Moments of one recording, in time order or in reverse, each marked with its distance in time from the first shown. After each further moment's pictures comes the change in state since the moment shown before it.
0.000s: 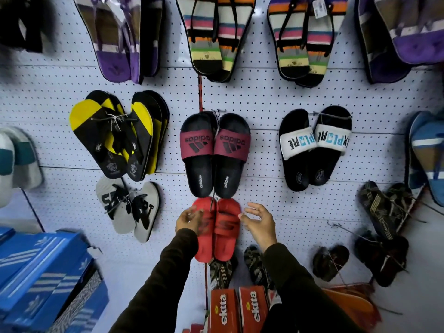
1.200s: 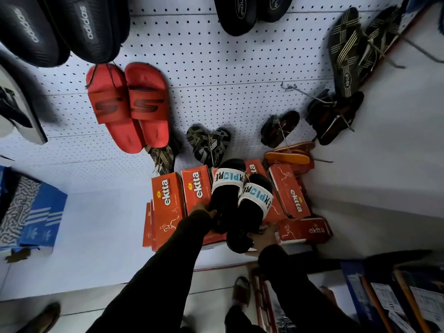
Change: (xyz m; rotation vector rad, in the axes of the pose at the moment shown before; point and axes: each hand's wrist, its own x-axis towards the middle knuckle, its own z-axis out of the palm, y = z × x) left_hand -0.077 -0.336 0.057 1.134 -0.461 -0.560; right_hand -0.151 0.293 -0.197 0.046 0.255 1.162
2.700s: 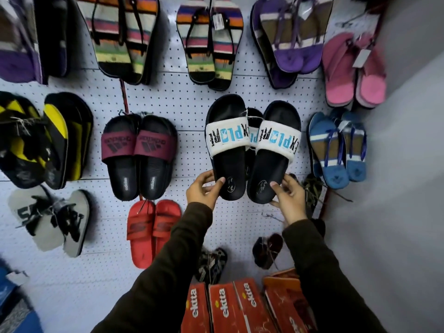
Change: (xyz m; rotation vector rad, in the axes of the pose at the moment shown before) left_hand -0.234 0.240 -0.145 -0.771 0.510 1.059; right_hand -0.279 -0.285 -0.062 0.303 -0.139 -1.293
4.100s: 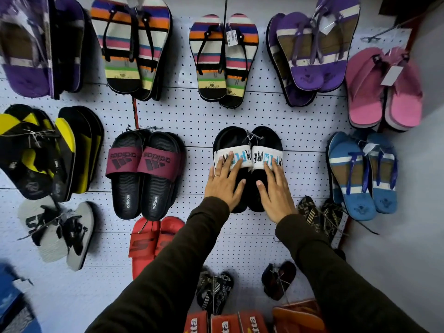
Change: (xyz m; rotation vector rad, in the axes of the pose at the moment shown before) left_hand 0.086 0.010 0.040 1.178 -0.173 0.562; right_hand 0.105 0.021 0.048 -0.985 -0.190 -0.632
